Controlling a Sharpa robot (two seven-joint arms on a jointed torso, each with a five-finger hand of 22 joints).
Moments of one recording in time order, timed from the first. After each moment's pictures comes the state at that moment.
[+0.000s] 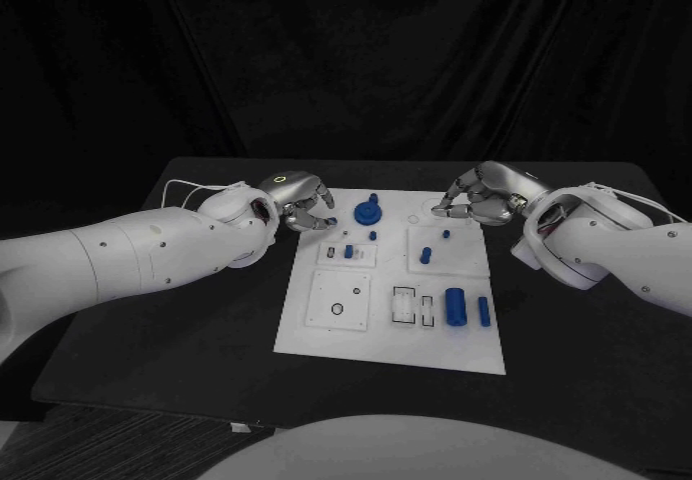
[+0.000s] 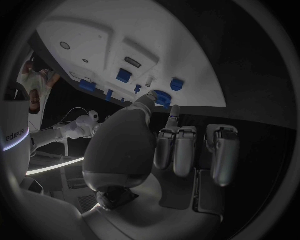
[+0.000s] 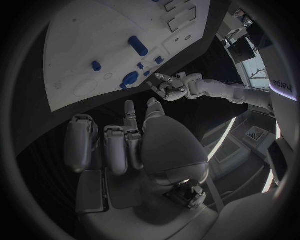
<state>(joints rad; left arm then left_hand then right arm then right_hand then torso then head) 1.24 -0.66 -0.21 1.18 -1.41 -0.41 0.04 1.32 -0.13 0.17 0.17 0.21 0.93 0.13 0.08 0.25 1.47 0.04 1.57 1.32 1.47 -0.02 1.56 1.30 0.01 1.47 0.09 1.54 1.29 1.32 -0.85 -0.21 1.52 -1.17 -0.41 -0.04 1.33 0.09 -0.27 0.24 0.37 0.91 0.08 0.42 0.25 1.46 0.01 1.59 1.34 1.46 -0.05 1.54 1.31 0.04 1.46 0.05 1.33 1.30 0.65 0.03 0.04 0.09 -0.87</state>
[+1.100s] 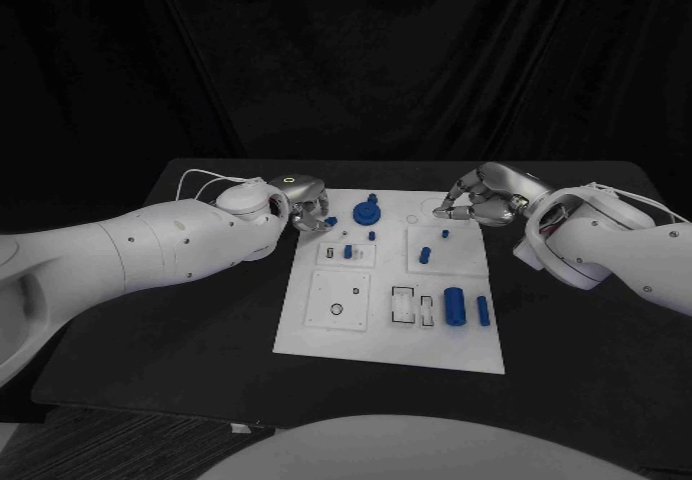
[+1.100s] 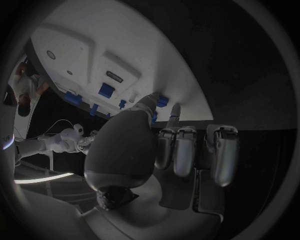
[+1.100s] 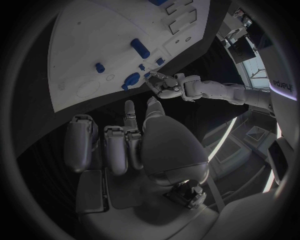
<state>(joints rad) 1.24 -0.58 -0.21 1.10 -1.49 -0.26 -0.11 1.36 -0.12 0.15 0.16 0.29 0.95 0.12 0.11 0.26 1.47 0.03 1.57 1.32 1.47 -0.02 1.56 1.30 0.01 1.47 0.09 1.54 1.29 1.32 -0.86 -0.21 1.51 -1.17 -0.40 -0.04 1.33 0.09 -0.27 0.24 0.37 0.91 0.08 0.42 0.25 1.46 0.01 1.59 1.34 1.46 -0.05 1.54 1.31 0.04 1.46 0.05 1.33 1.30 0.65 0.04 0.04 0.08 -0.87</state>
